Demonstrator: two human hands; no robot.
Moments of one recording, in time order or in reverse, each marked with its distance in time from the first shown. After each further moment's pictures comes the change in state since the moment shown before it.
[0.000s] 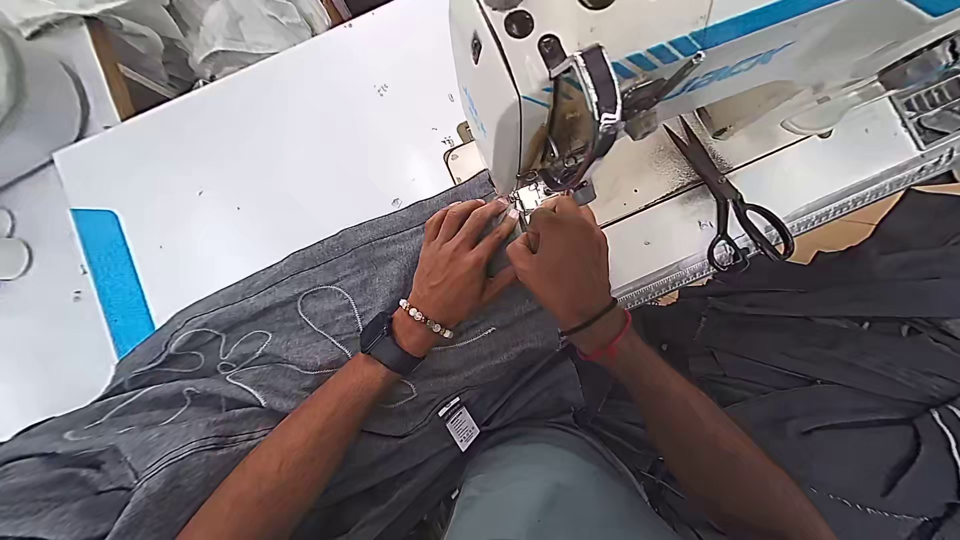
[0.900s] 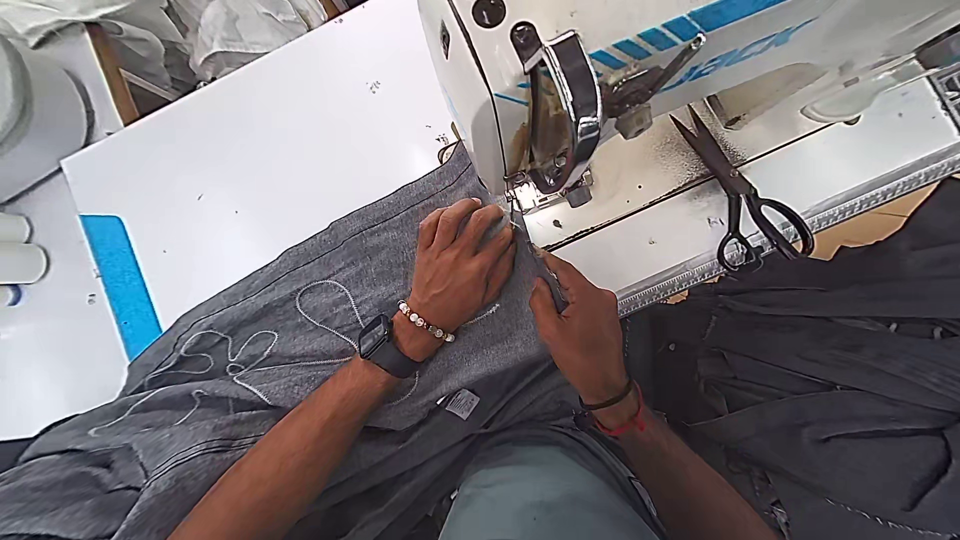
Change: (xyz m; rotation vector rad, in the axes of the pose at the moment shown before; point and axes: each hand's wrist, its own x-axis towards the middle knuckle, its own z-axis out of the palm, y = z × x) left_hand 0.003 0.008 0.002 0.153 0.078 0.033; right_hand -0.062 0.015 0.006 0.313 0.035 0.211
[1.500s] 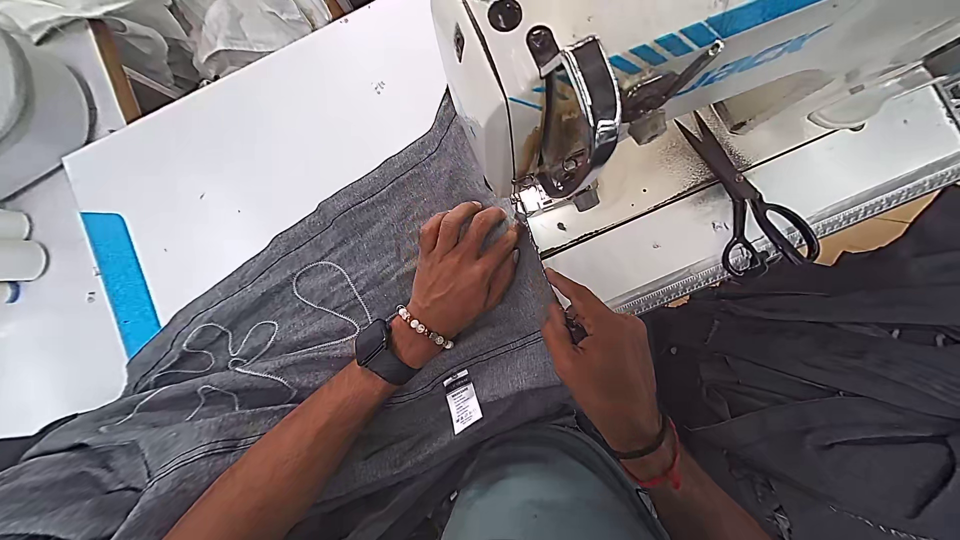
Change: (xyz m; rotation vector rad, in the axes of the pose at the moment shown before) left_hand -0.003 0.000 -0.003 -0.003 -0.064 -0.024; right_hand -0.018 -0.009 -0.023 -0.140 0.016 -0.111
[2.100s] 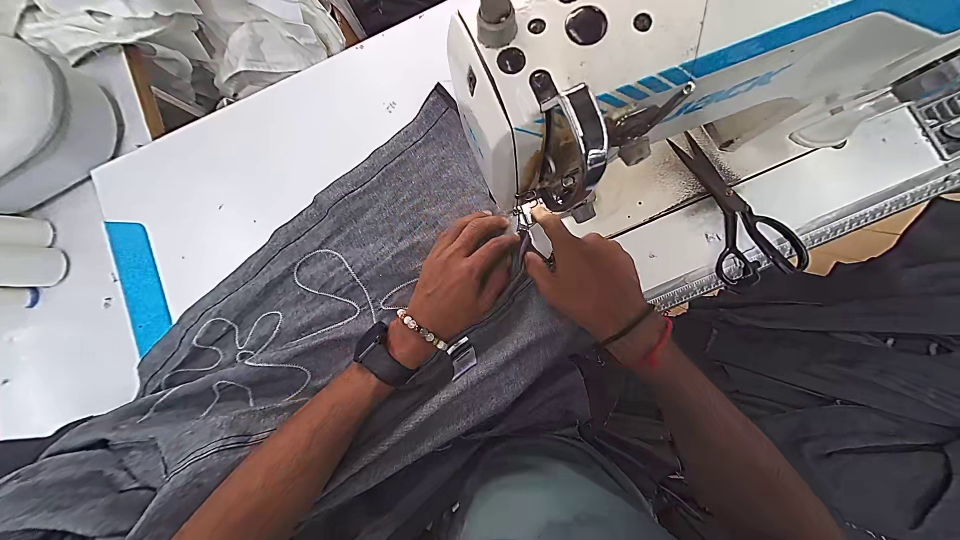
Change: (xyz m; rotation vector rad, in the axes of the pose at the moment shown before) left_hand 0.005 -0.013 -0.003 -0.304 -0.029 -0.003; right_hand 0.087 0.006 0.008 -0.368 -0.263 -0.109
